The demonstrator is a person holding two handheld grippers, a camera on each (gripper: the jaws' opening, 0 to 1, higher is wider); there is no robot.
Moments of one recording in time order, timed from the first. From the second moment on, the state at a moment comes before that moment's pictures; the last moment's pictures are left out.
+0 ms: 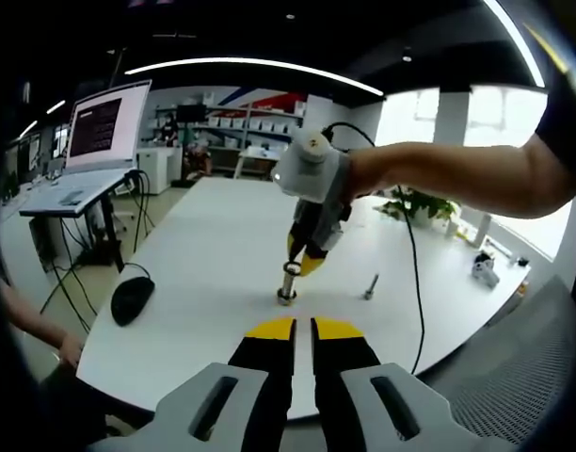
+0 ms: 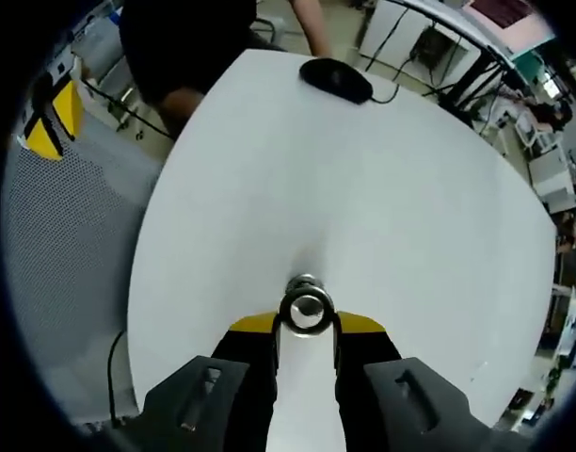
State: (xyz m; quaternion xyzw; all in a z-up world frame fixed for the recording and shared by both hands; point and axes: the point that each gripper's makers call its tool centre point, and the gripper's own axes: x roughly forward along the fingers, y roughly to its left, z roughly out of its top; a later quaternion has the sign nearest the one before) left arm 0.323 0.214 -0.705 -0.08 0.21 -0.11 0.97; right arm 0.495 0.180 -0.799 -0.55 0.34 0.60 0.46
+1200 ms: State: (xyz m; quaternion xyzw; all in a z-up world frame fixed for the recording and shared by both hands) left arm 0.324 0.216 -0.705 -0.08 0.21 -0.10 0.97; right arm 0.497 0.181 -0.853 -0.55 0.38 0.60 0.43
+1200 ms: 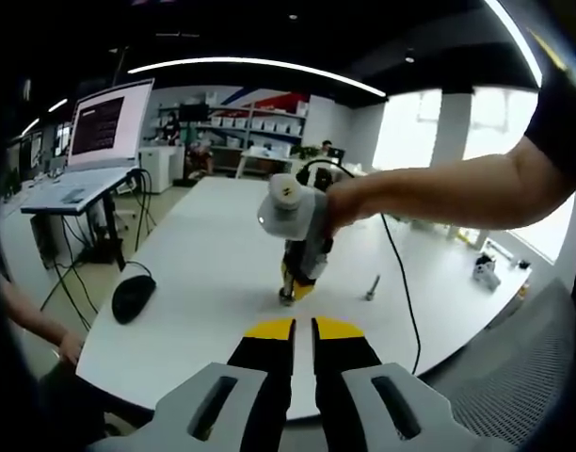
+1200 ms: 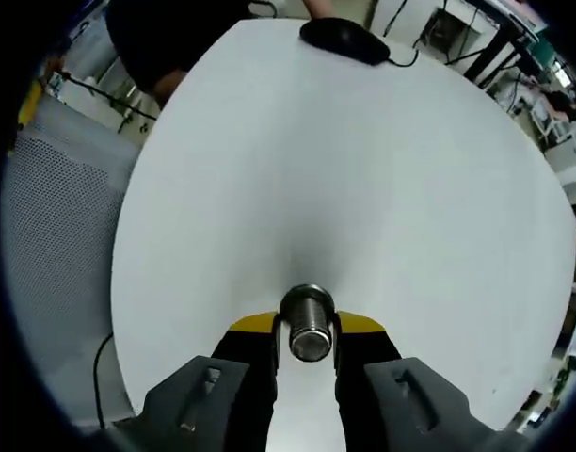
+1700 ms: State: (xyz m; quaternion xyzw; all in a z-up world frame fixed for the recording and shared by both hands) left arm 0.324 0.216 -0.705 -0.08 0.21 -0.10 0.97; right arm 0.486 0.155 -0.786 -0.43 0.35 0.61 0.57
